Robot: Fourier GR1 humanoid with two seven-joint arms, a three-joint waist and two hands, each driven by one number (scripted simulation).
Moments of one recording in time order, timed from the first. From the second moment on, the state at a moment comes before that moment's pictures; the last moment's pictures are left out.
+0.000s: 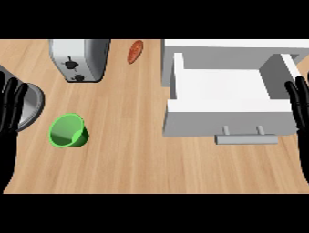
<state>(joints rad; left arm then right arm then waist) 0.01 0.13 0.02 -2.10 0.00 0.02 0.00 -0.01 -0.11 0.00 -2.10 0.01 0.03 -0.03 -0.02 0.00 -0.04</state>
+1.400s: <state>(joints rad) 0.00 0.08 0.25 -1.59 0.18 0.03 -0.13 -0.19 -0.14 -0.03 -1.91 -0.06 0.13 0.10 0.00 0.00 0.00</state>
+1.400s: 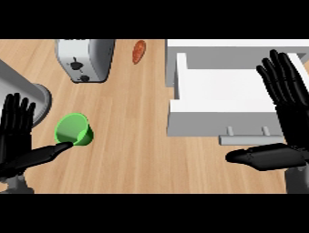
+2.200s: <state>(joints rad) -0.11 0.15 0.35 -0.95 0.15 -0.03 -0.52 -0.21 -0.16 -0.09 -1.88 -0.08 0.17 0.07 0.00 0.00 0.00</state>
